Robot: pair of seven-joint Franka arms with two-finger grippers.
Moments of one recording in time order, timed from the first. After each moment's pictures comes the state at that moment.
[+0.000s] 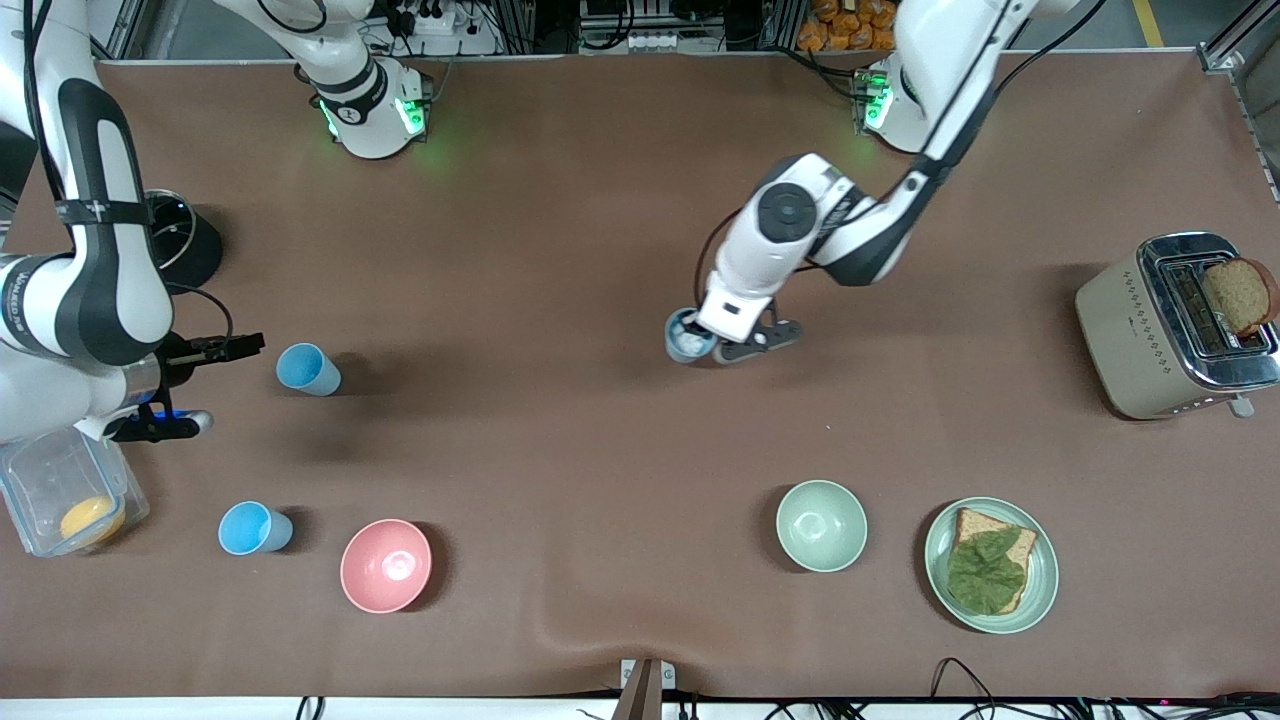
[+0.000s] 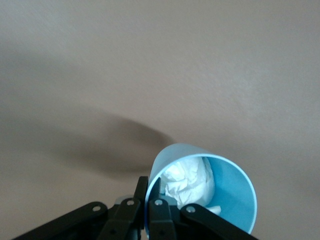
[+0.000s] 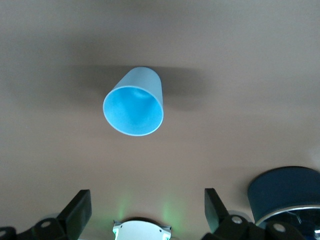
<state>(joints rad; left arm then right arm) -0.34 0.49 -0.43 -1.95 0.11 2.51 -1.18 -0.15 0.48 0.02 -1.57 0.00 1.52 -0.17</state>
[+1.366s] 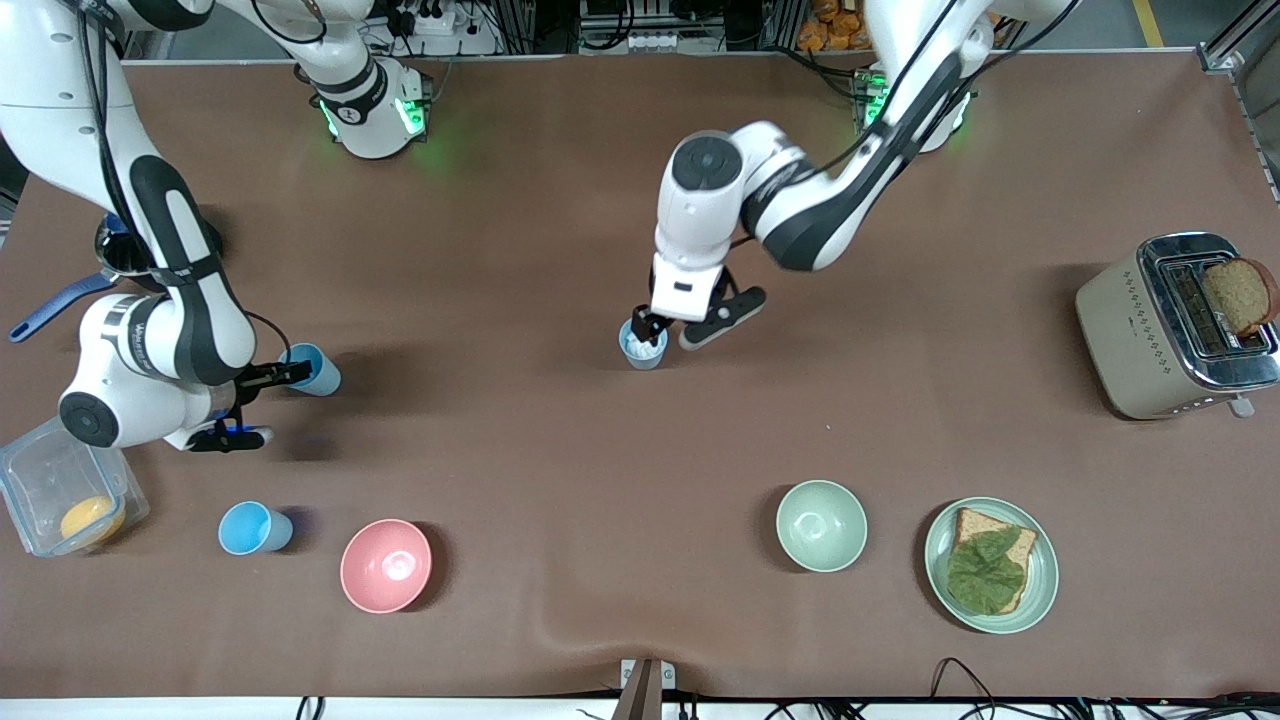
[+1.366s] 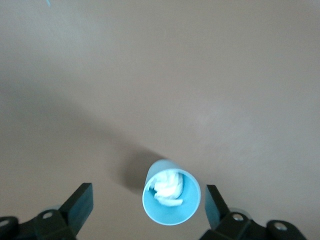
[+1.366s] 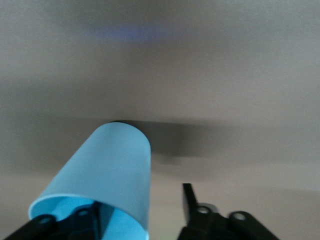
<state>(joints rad) -0.39 0.41 -0.43 -1.76 0.29 2.27 -1.55 -0.16 0.60 0.04 -1.75 0.00 1.86 -0.17</state>
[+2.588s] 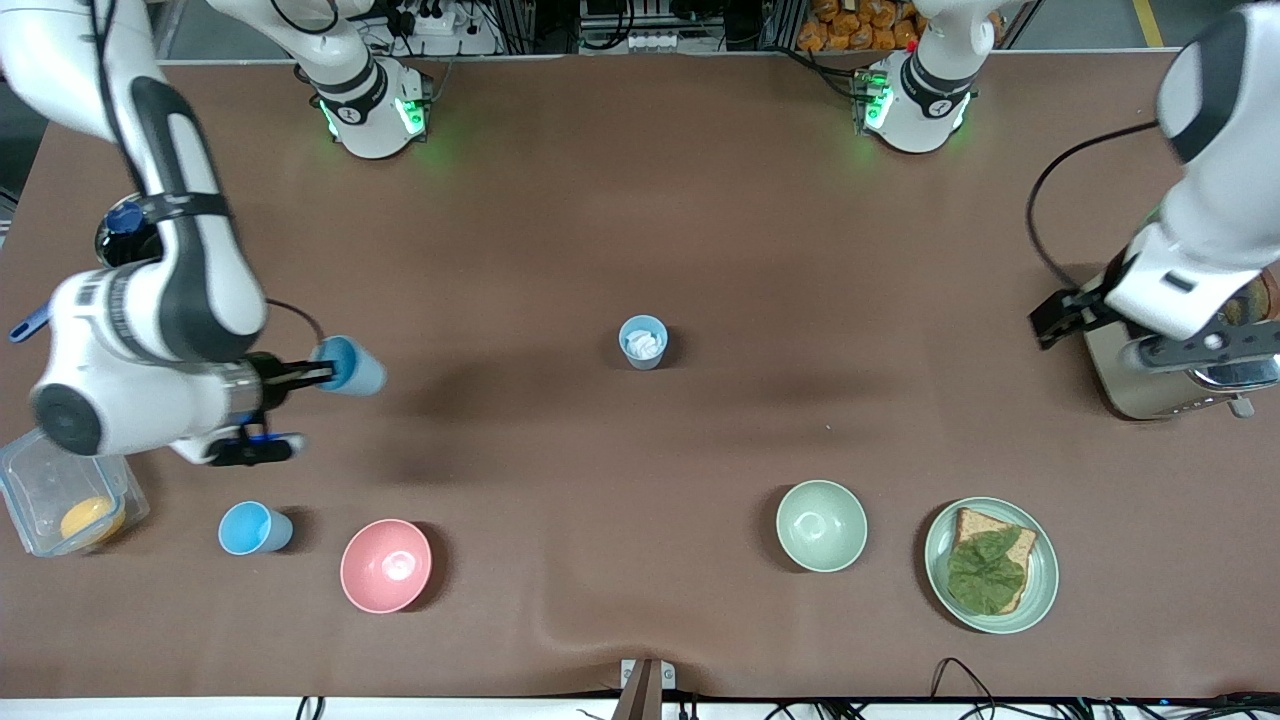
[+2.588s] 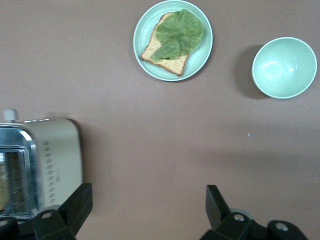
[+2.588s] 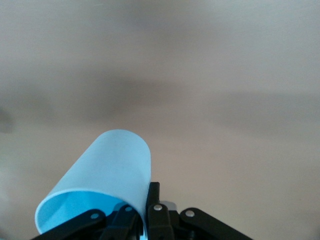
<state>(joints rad) 0.27 0.08 -0.41 -1.63 0.17 1.74 -0.22 0.06 0.53 0.07 -1.50 0.20 1.57 0.03</state>
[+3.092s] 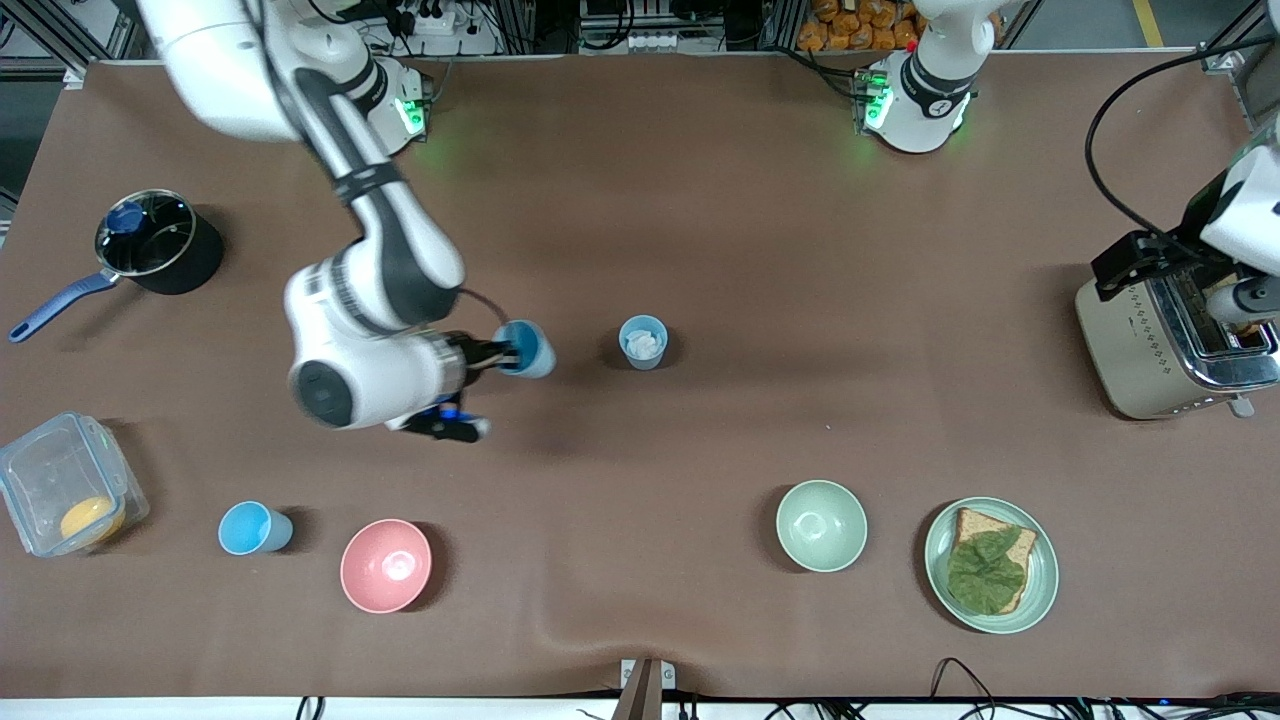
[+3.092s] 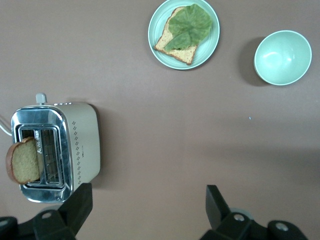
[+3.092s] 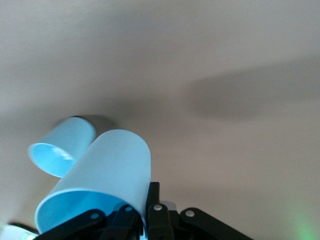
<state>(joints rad) 0.29 0.07 -0.41 -1.47 0.15 1.54 -0.20 0.37 0.59 0.07 -1.49 0.41 1.76 0.49</state>
